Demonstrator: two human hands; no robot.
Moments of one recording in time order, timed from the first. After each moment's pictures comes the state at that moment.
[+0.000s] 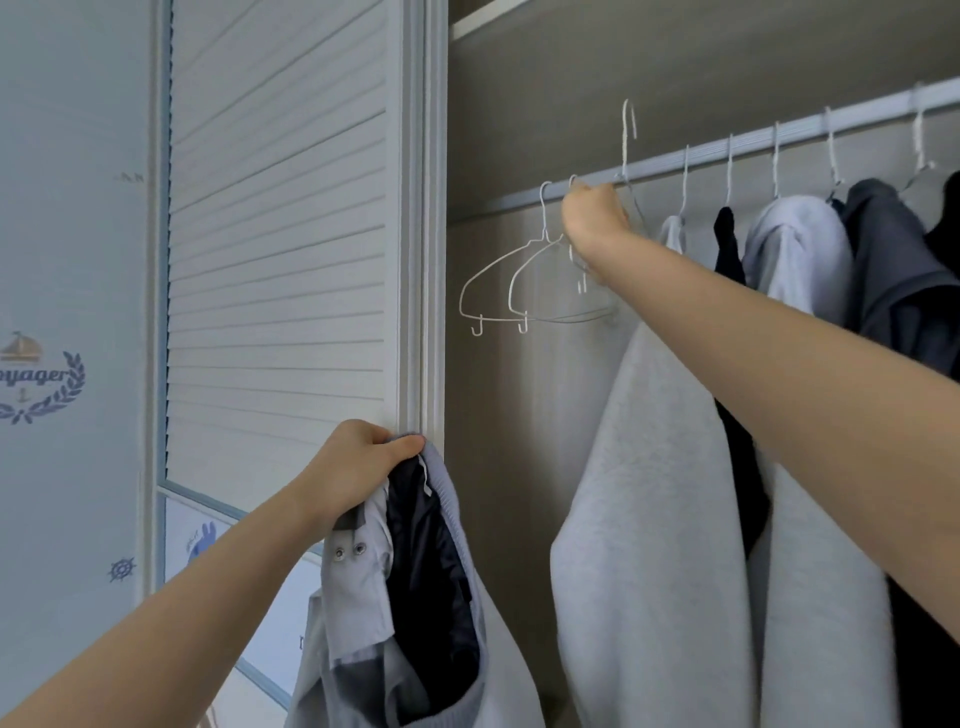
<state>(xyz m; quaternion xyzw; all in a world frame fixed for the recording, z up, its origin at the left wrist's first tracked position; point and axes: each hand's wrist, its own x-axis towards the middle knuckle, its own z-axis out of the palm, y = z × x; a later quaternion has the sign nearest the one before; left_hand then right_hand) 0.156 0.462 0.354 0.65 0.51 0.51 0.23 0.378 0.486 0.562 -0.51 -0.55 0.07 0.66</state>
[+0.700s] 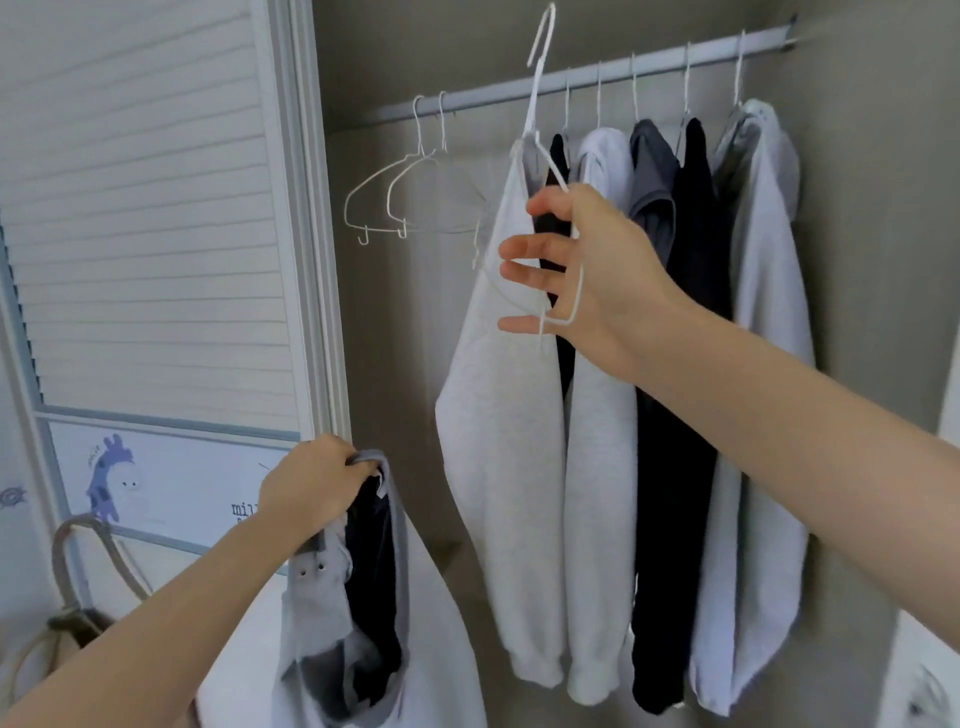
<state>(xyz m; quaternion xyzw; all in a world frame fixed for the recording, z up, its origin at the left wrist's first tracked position) 0.192 0.372 0.245 0.75 0.58 0.31 0.03 0.404 0.218 0.402 -0.37 -0.54 0.34 0.68</state>
